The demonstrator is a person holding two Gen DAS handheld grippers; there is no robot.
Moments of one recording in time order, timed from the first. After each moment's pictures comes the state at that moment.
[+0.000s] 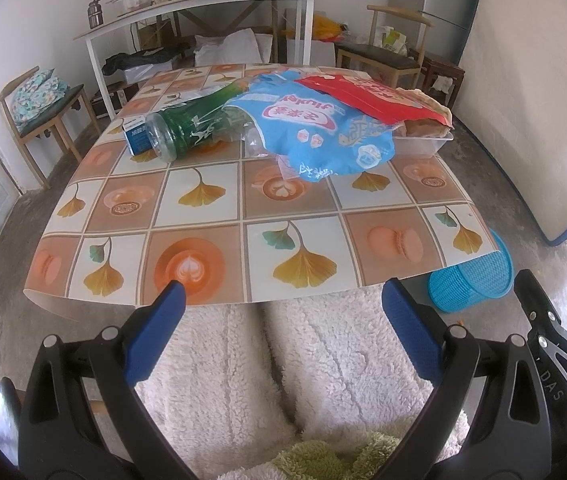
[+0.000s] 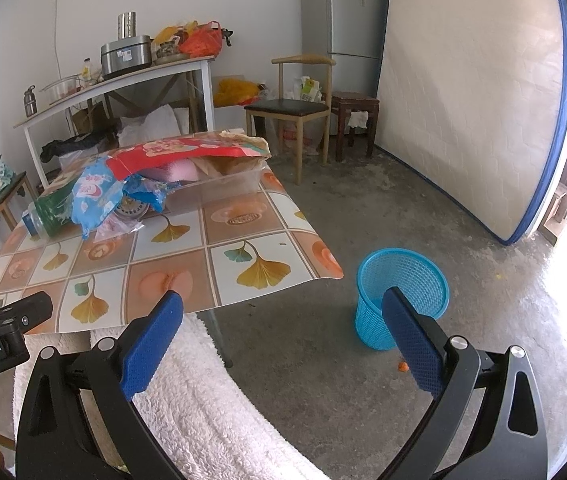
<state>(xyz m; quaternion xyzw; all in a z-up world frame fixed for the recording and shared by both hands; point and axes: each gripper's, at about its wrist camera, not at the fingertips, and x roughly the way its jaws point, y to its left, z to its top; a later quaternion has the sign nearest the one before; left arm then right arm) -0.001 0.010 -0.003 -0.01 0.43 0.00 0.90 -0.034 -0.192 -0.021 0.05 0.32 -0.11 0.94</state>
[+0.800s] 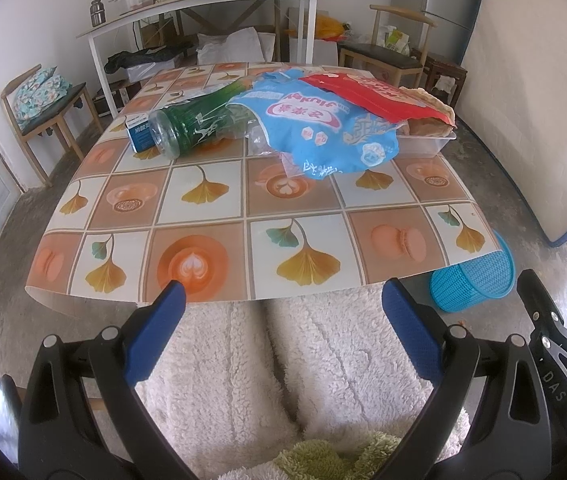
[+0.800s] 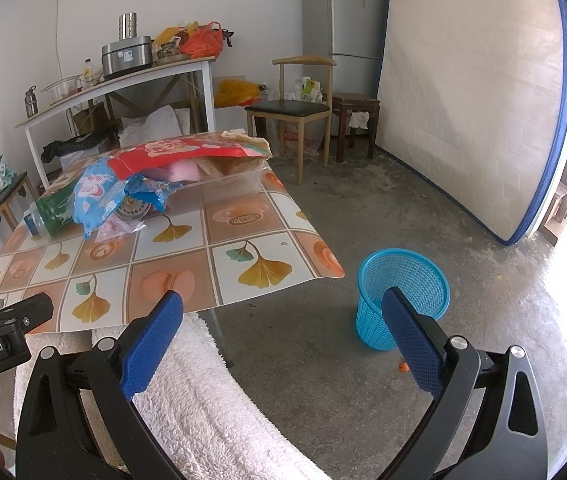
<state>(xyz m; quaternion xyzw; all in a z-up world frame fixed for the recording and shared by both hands) -0.002 0.012 -0.002 -0.01 0.43 0.00 0.90 -0.035 -0.191 -0.020 0.05 0.32 -0.11 0.94</state>
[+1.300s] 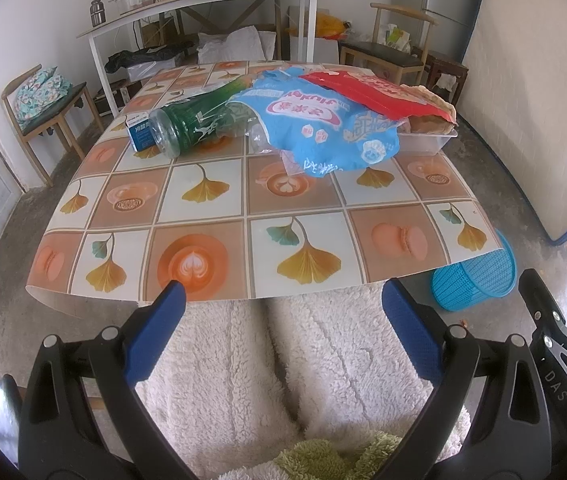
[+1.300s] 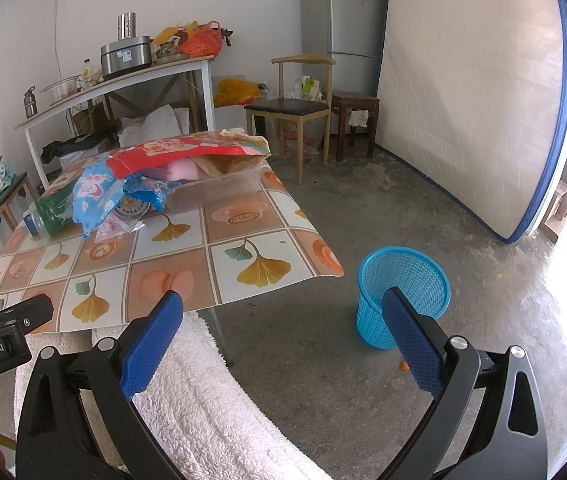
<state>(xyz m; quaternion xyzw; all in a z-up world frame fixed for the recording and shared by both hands) -0.002 0.014 -0.003 -0.01 0.43 0.00 0.90 -0.035 -0.191 -0.021 0.05 0.32 -0.11 0.94</state>
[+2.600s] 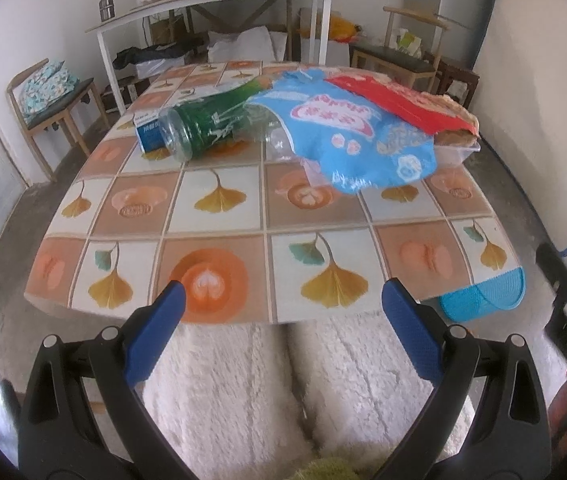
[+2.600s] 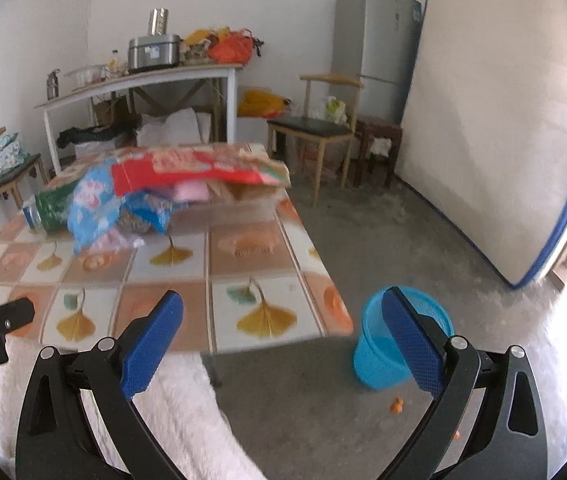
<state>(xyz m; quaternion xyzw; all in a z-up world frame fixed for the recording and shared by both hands) 0.008 0.040 -0.009 -0.02 0.42 0.01 0.91 0.006 -0.193 -0.017 0.00 0.29 -0.06 0.95</state>
